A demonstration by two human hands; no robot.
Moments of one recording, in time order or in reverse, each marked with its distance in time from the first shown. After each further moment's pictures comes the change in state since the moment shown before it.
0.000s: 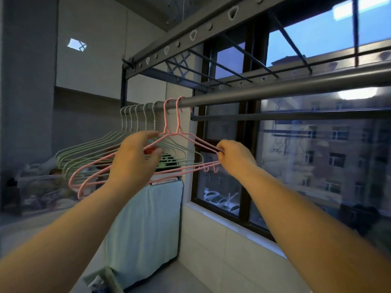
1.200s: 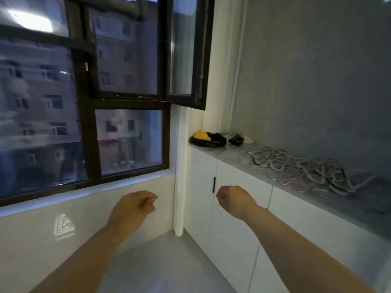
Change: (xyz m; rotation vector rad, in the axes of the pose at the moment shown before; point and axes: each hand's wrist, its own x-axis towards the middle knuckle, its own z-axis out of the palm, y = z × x) left_hand -0.525 0.572 0.134 -0.767 -1.351 0.420; right_hand -0.769 0.255 -0.468 -0.511 -0.120 1.347
